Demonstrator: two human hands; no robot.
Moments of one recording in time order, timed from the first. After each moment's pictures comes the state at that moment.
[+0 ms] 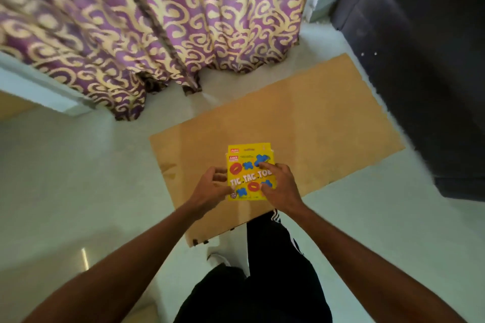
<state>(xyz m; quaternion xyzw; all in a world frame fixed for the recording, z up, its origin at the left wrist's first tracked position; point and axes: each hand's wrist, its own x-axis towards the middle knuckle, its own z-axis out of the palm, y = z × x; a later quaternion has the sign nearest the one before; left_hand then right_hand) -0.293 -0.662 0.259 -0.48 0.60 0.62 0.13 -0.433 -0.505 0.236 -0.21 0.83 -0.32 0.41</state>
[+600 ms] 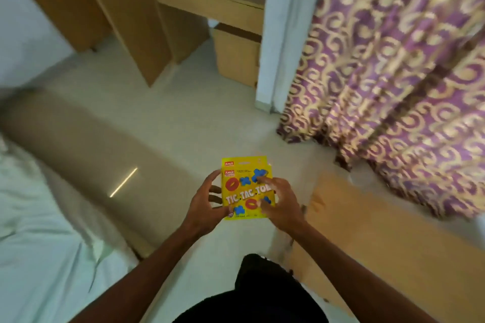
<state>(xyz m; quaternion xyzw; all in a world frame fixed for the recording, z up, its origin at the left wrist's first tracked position) 0.192 -0.680 0.363 -0.64 0.50 0.48 -0.34 -0.027 -0.709 0.345 -0.65 0.59 -0.23 0.41</state>
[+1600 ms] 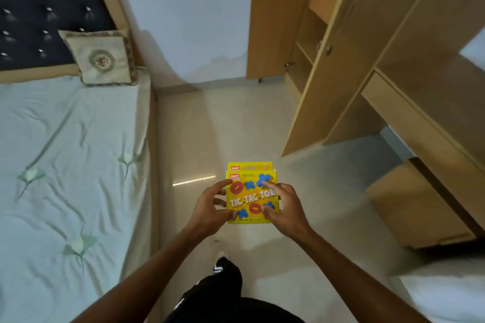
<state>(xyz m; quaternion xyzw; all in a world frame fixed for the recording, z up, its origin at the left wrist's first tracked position) 0.752 -1.062 0.345 -0.77 0.23 0.31 -0.51 0.605 -1.232 0.361 -0.83 0.30 -0.08 0.46</state>
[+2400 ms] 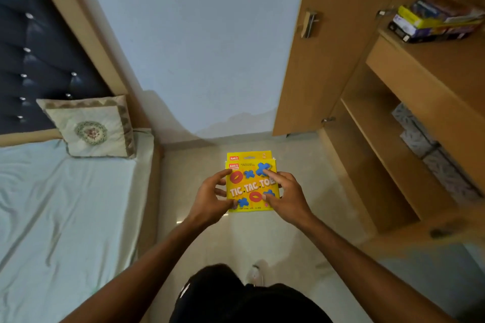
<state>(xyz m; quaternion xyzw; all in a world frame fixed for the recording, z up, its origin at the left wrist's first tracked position) 1.310 -1.411 0.374 -0.80 0.20 0.26 -0.51 1.188 -1.596 0.382 -0.84 0.25 -0.08 0.48</state>
